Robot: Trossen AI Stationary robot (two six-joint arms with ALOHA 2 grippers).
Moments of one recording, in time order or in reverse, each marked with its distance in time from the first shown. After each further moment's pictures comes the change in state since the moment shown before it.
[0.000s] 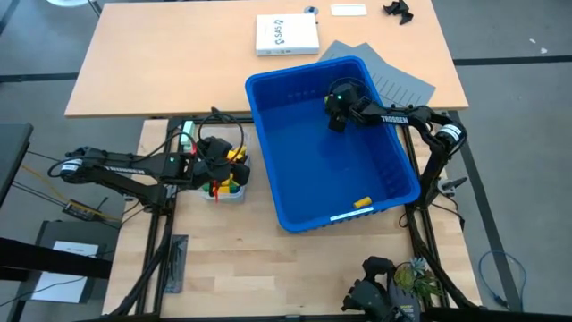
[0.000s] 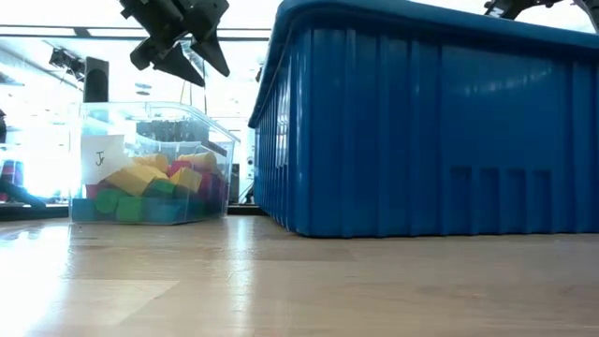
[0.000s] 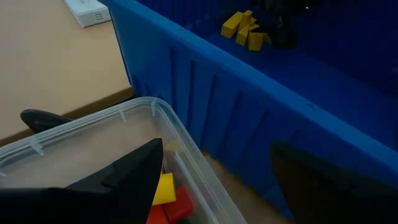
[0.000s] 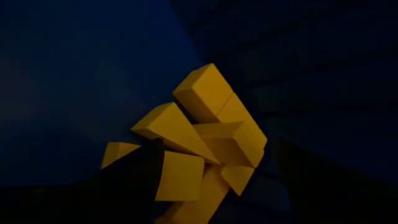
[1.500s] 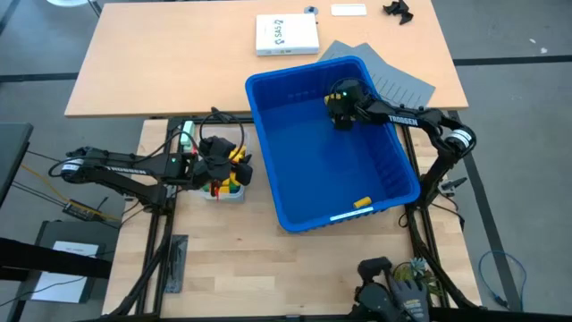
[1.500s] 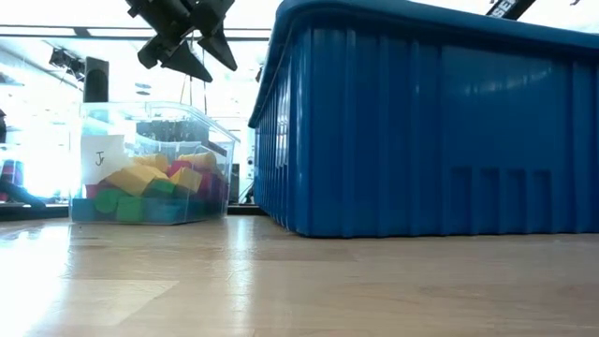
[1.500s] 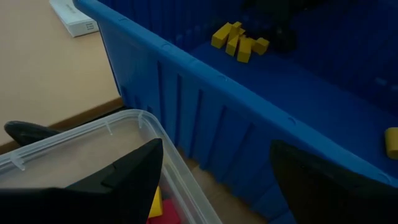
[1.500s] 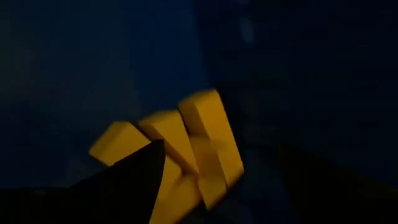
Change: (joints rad) left arm -0.002 0.011 0.000 0.079 0.001 0.041; right arm -0.009 -0.090 -0.002 -0.057 -0.134 -0.311
